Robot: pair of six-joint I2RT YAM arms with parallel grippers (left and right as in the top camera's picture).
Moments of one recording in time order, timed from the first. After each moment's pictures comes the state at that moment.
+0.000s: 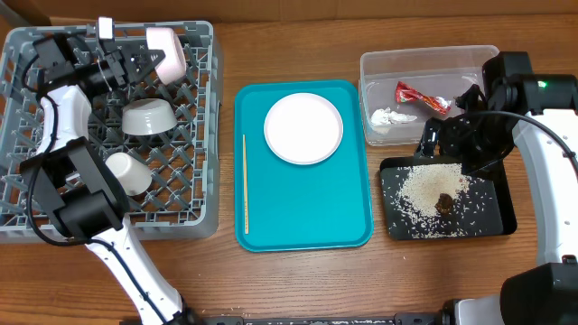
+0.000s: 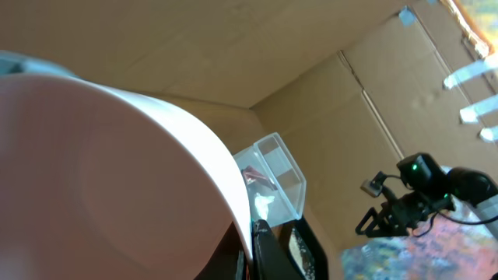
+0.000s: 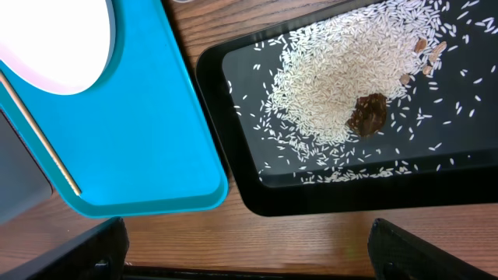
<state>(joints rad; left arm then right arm) 0.44 2.35 1.90 -0.39 1.53 -0.12 -0.05 1.62 1.56 -1.49 -0.26 0.20</state>
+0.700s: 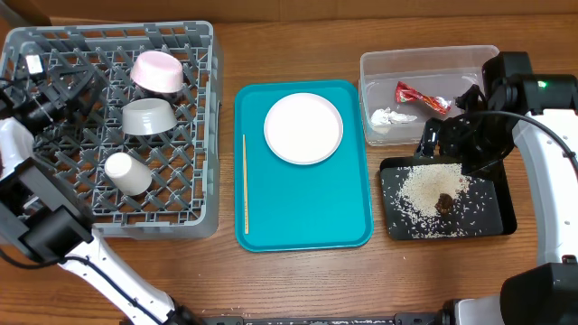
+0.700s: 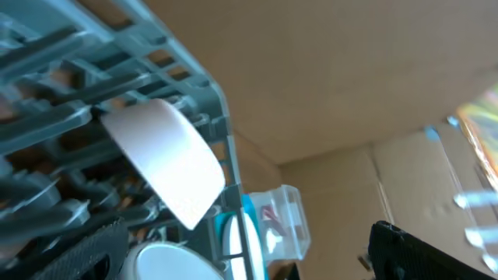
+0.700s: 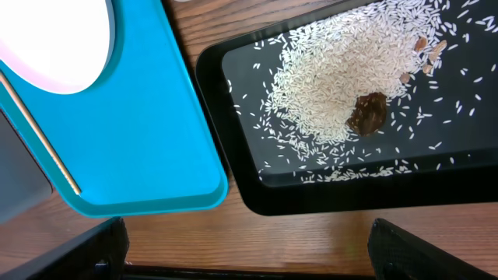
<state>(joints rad) 0.70 2.34 1.90 -0.56 1.42 -0.22 -0.05 1.62 1.56 -1.49 -0.26 0.20</state>
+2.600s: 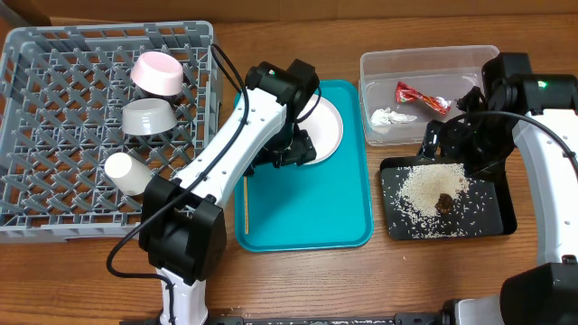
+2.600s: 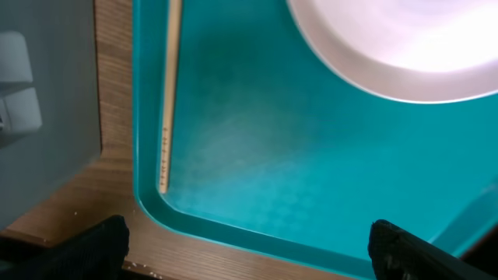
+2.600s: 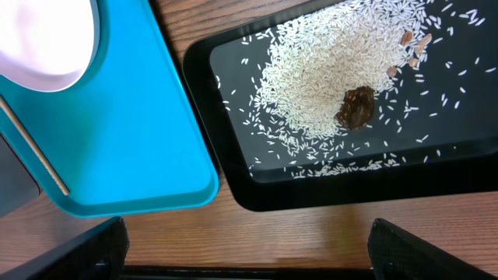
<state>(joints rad) -0.51 2.02 1.80 -1.48 -0.02 -0.82 -0.05 1.62 1.56 -1.51 -0.23 0.20</state>
